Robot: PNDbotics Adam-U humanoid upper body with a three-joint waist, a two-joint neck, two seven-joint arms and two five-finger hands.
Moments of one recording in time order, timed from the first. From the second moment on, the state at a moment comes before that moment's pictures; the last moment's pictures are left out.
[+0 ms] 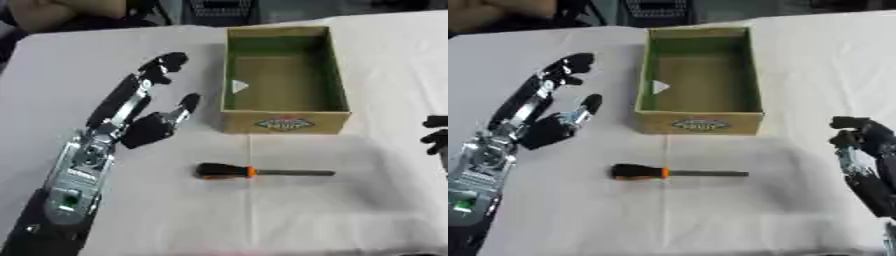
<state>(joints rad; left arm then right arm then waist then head) -0.22 0.44 -0.12 -1.85 -0.56 -0.14 -0.27 -0.04 -0.25 -0.09 -1.86 0.40 -0.20 0.18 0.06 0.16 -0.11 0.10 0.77</state>
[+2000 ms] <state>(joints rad) -0.34 0.47 -0.37 -1.68 -0.78 -0.12 -0.49 -0.04 -0.25 -0.08 -1.86 0.40 -0.21 0.21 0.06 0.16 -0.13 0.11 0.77</state>
